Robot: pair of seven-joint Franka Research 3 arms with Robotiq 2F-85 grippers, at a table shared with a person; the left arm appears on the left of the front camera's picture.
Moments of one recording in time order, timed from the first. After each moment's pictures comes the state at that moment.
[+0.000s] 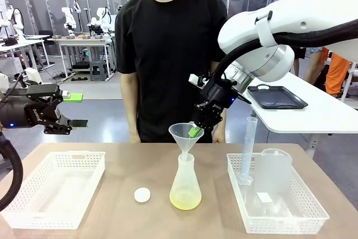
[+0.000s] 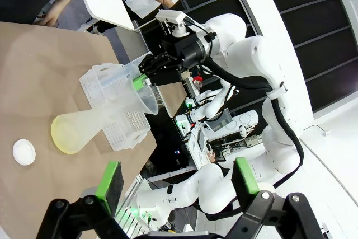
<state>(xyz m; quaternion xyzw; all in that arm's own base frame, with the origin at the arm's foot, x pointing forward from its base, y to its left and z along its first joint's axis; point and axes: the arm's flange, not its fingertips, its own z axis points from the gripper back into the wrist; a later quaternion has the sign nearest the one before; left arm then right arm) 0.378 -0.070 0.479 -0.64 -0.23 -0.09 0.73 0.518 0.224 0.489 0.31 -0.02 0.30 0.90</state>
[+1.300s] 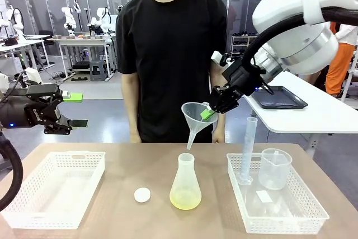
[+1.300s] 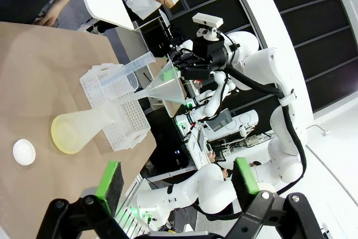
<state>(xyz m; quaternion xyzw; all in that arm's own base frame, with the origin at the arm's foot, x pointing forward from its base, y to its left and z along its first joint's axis) 0.378 -0.070 0.479 -0.64 -0.23 -0.09 0.73 0.484 0.169 0.534 0.36 -0.13 0.29 0.88</state>
